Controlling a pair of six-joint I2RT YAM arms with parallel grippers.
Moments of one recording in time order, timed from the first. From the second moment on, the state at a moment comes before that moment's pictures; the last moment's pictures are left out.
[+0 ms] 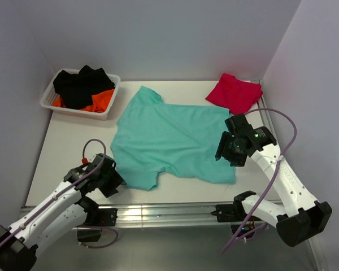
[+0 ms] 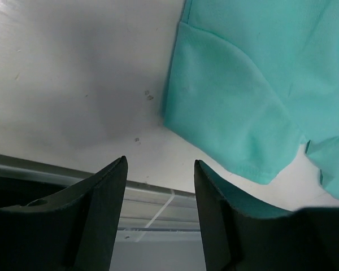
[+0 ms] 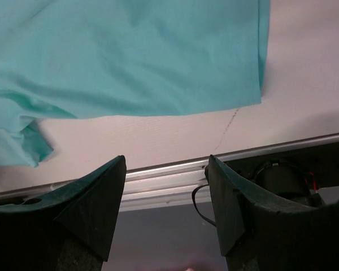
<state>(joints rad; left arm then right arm) -0.58 0.69 0.46 -0.92 -0.03 -1.28 0.34 1.03 1.05 -1.25 0.07 0.72</state>
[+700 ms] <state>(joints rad) -0.86 1.05 0.45 -0.63 -0.11 -1.48 0.34 0.83 0.77 -1.28 0.04 0.79</state>
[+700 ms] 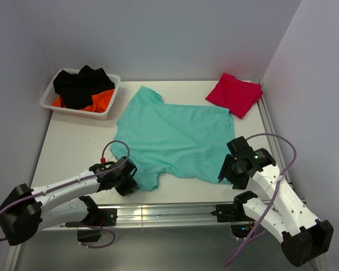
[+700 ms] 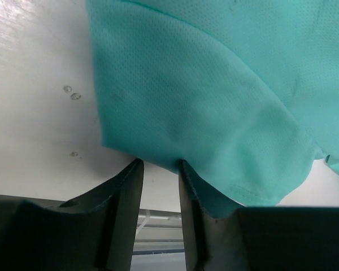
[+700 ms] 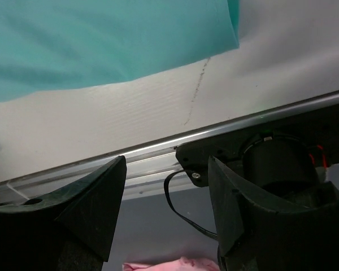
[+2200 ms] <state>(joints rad) -0.76 1.35 0.98 -0.84 -0.18 -1.19 0.34 0.95 0.73 -1.12 -0.02 0.79</state>
